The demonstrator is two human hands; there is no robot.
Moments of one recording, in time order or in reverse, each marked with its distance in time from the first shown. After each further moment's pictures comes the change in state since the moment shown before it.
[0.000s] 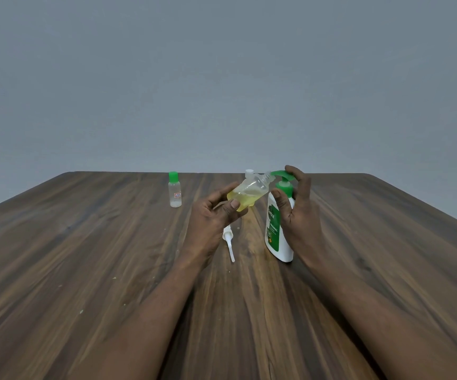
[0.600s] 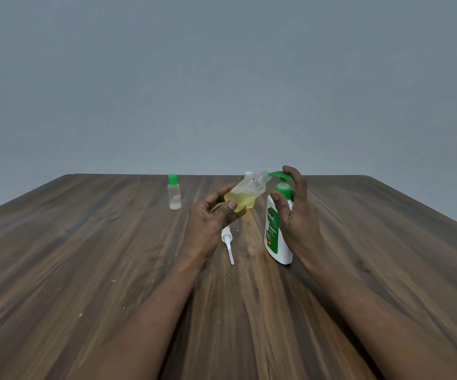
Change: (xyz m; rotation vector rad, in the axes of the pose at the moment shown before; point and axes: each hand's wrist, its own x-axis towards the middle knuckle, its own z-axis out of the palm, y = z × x) left_hand -0.001 0.003 0.001 -0.036 0.016 0.012; right_hand 0.000 -0.006 -0.001 -0.004 -0.003 -0.004
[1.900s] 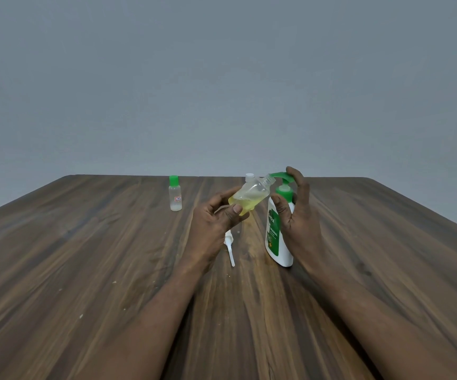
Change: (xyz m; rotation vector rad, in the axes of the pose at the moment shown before) left_hand 0.000 -0.002 0.002 0.055 -0.022 0.011; right_hand -0.001 0.006 0.002 0.046 -0.010 -0.014
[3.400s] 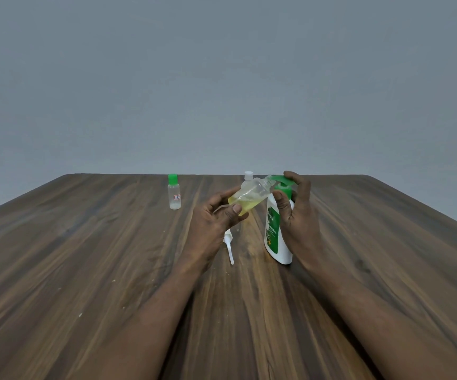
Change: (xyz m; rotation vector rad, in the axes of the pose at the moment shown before) left_hand -0.001 -0.002 -0.002 0.010 -0.013 -0.036; right_hand 0.000 -0.001 0.000 0.004 0.033 0.047
